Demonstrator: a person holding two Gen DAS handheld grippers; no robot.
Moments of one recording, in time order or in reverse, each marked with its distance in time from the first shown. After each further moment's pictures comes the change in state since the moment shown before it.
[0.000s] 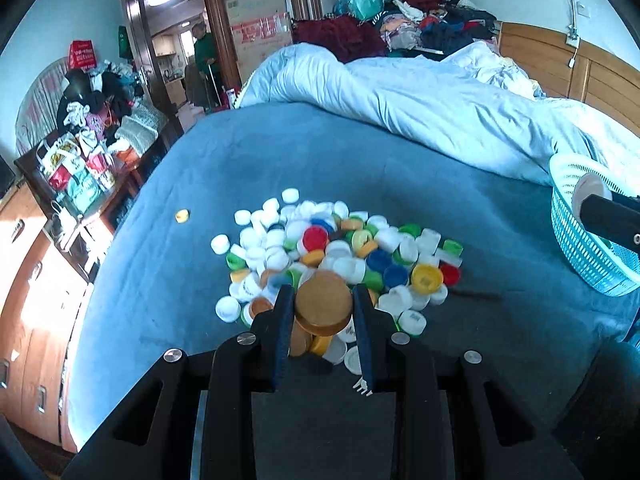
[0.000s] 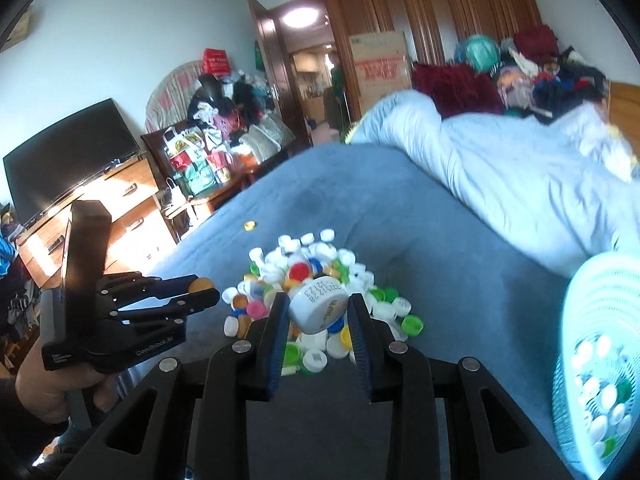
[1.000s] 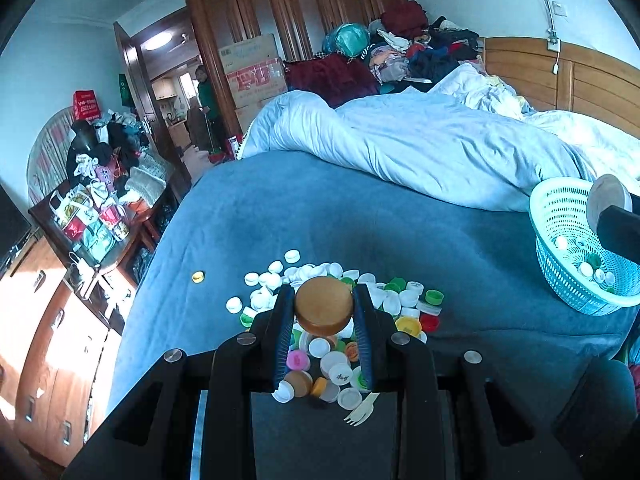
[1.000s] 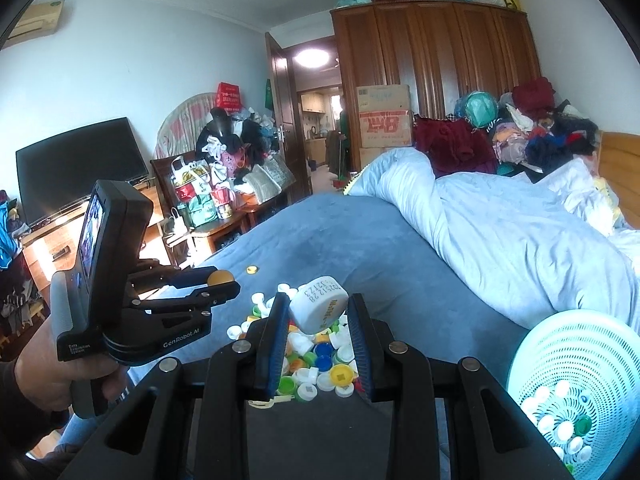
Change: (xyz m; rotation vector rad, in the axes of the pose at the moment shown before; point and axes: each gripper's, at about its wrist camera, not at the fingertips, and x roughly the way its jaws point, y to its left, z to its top) left arm -0.051 -0.028 0.040 0.076 -0.125 0.046; right arm -0.069 0.011 0.023 -0.066 -0.154 -0.033
